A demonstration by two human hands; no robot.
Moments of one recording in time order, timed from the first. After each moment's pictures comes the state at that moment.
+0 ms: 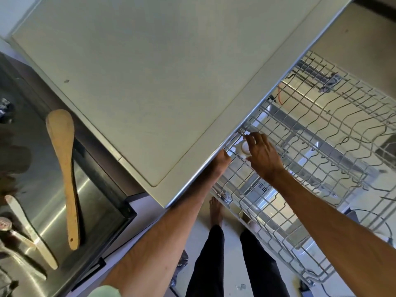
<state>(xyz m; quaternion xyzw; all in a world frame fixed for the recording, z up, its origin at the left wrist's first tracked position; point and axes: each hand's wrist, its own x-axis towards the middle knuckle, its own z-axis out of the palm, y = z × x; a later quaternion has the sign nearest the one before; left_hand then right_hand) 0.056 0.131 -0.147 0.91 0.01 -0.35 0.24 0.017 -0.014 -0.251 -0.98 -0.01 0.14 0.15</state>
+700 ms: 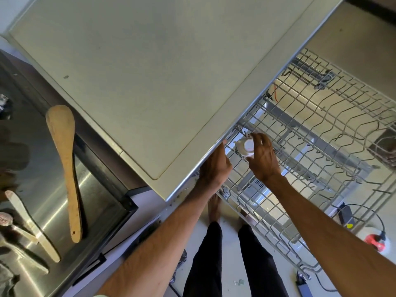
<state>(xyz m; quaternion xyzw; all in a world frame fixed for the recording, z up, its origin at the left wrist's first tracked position) 0.024 0.147 -0.163 0.95 -0.07 -0.20 0.24 -0.009 -0.005 -0.253 -0.95 0.12 0.09 0.28</state>
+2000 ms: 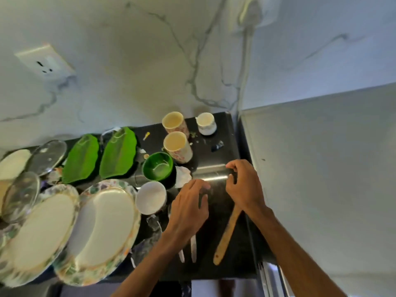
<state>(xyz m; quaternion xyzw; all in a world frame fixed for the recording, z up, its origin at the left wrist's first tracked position) 0.008 0.477 0.078 0.94 0.19 0.09 0.26 0.142 0.353 0.046 -0.85 -0.23 0.05 0.46</state>
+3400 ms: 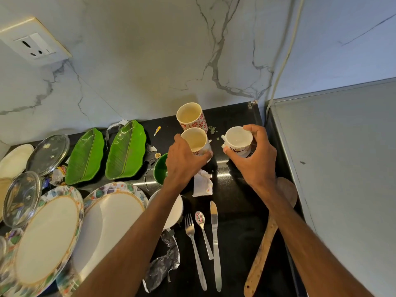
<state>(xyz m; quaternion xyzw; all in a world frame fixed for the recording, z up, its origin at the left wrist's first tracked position) 0.114 0.617 0.060 0.90 0.37 0.07 0.22 0.195 0.449 0.034 -0.79 -0.19 -0.02 0.59</state>
